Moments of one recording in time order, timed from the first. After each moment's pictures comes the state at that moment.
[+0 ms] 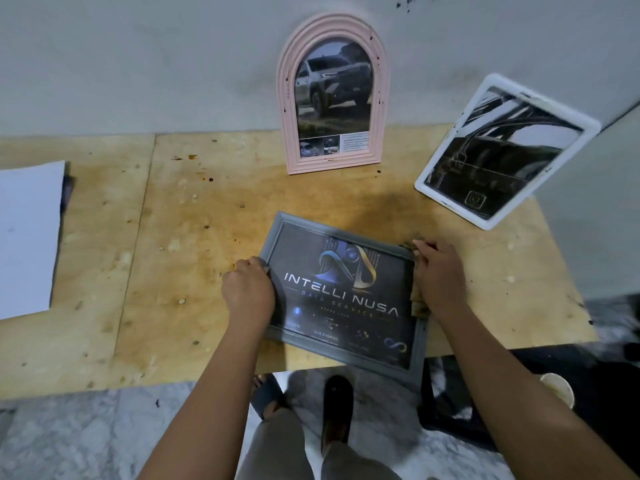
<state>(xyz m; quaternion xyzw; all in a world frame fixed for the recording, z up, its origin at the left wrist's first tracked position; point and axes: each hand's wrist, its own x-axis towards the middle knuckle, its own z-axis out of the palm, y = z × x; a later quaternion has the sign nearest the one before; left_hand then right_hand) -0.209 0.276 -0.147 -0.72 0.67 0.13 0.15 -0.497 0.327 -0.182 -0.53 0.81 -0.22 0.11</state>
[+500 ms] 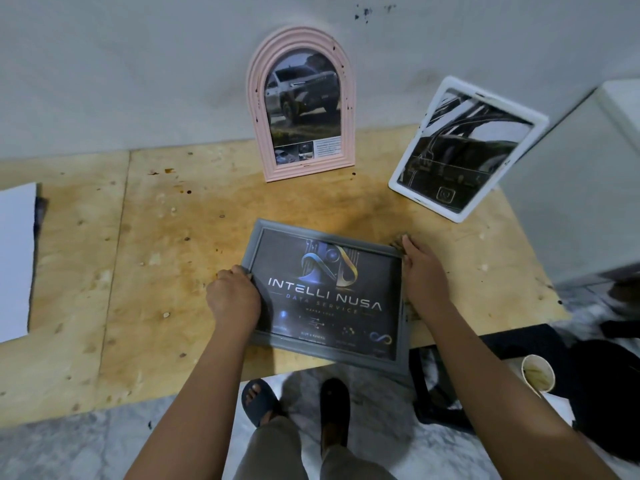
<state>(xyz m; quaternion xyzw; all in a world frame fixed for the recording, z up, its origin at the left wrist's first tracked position) -0.211 0.275 -0.153 -0.71 0.67 0.11 0.17 -0.497 0.344 -0.170 -0.49 0.83 -0.22 0.17</state>
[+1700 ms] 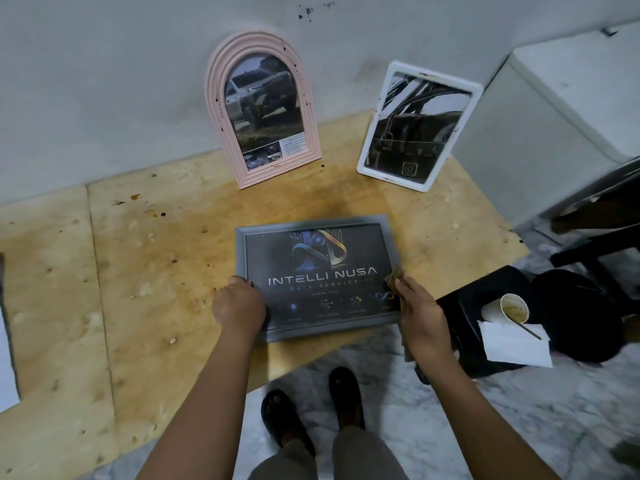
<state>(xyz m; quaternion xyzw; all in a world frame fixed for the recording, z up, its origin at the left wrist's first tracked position) -0.199 0.268 -0.154 -0.65 0.71 0.17 0.20 -0.422 0.453 -0.179 -0.38 0.88 -0.21 0.17</state>
